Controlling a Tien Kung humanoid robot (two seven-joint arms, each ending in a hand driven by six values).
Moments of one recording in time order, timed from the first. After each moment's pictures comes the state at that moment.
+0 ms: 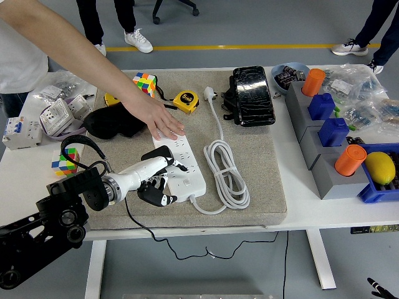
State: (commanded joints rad) left arm -0.39 0.40 -0.74 -1.63 1.56 -0.14 0.49; right arm 0.08 -0.28 0.74 0.37 -0.38 -0.09 0.03
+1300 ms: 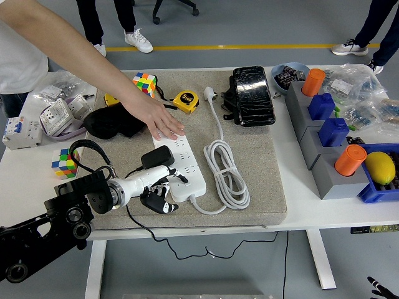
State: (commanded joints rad) left arm -0.42 0.38 -0.70 -1.56 1.50 -0.15 0.50; right arm 0.08 -0.29 0.73 0.37 -0.38 -0.09 0.03
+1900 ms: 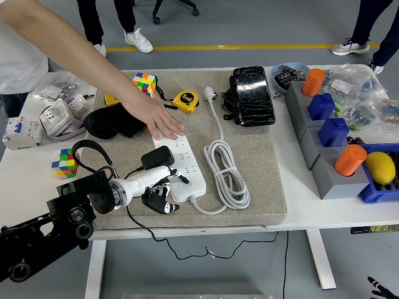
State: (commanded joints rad) left arm -0.42 0.37 -0.69 -1.55 1.50 -0.15 0.50; right arm 0.08 -0.29 0.74 0.38 -0.39 -0.09 0.03
